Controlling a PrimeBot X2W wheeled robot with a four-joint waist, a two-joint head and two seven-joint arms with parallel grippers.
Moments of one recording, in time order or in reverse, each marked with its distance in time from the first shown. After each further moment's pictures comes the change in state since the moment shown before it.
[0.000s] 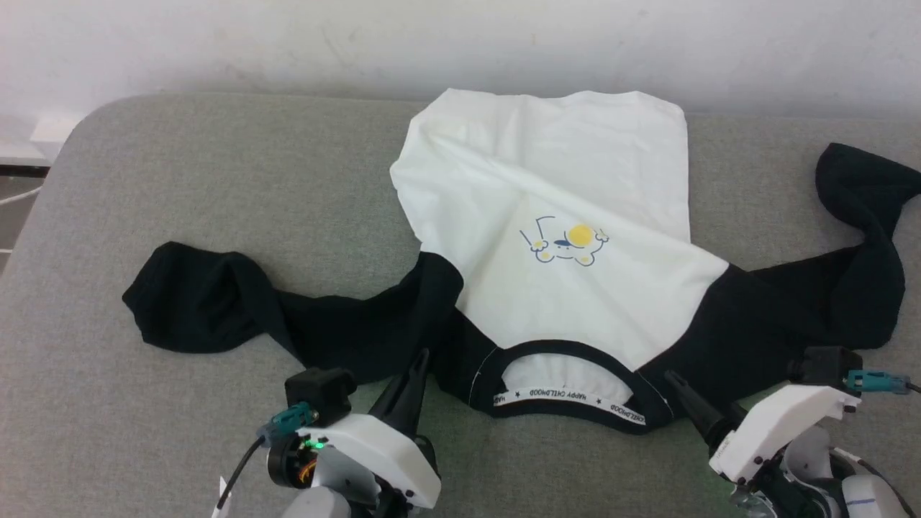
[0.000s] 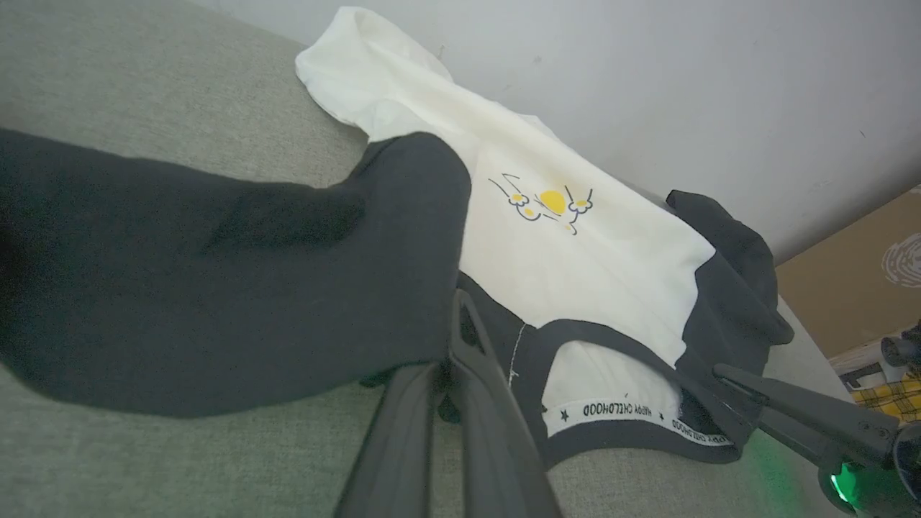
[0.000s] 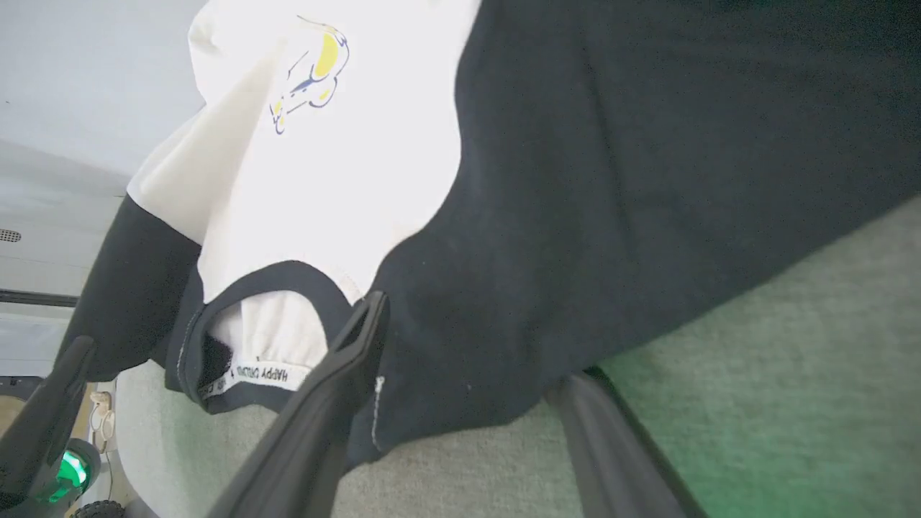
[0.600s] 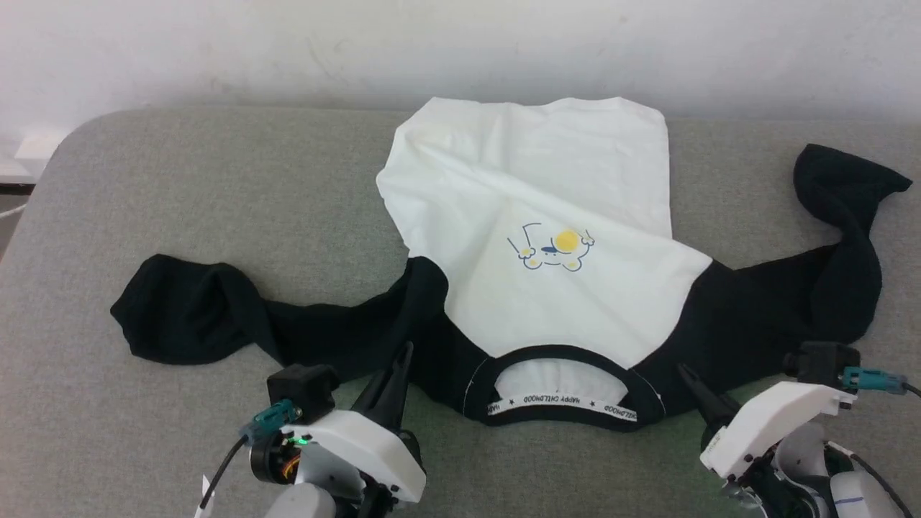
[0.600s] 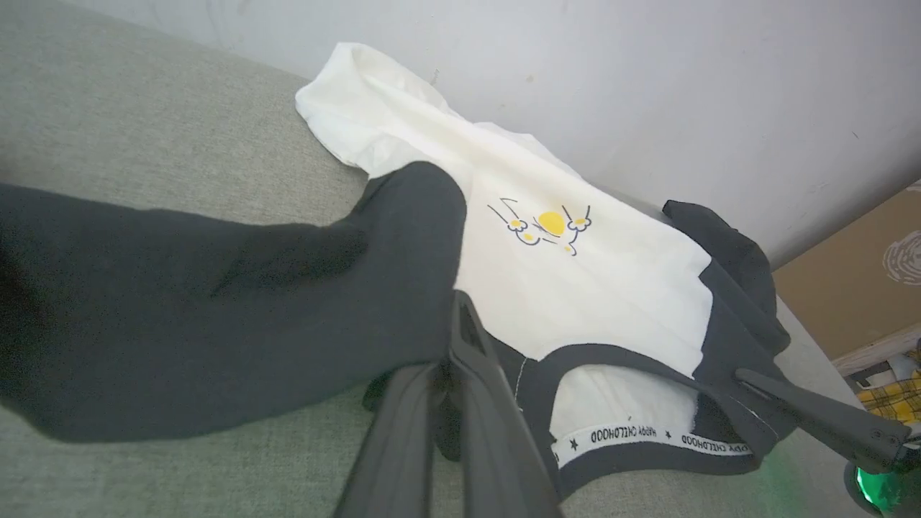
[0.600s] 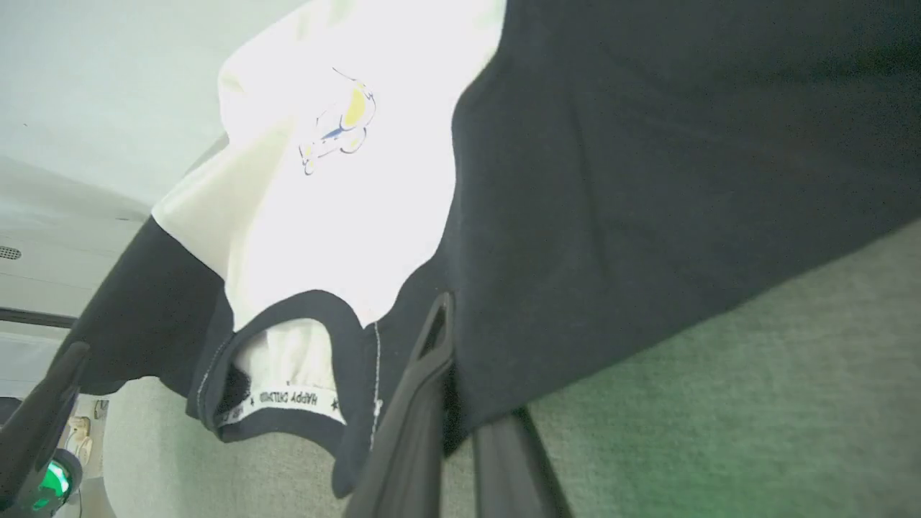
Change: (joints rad) left arm 0.000 0.030 0.011 -0.020 0.000 0.009 -0.008; right arm -0.007 0.003 0.029 -0.013 -0.028 -0.001 -0.082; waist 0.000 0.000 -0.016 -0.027
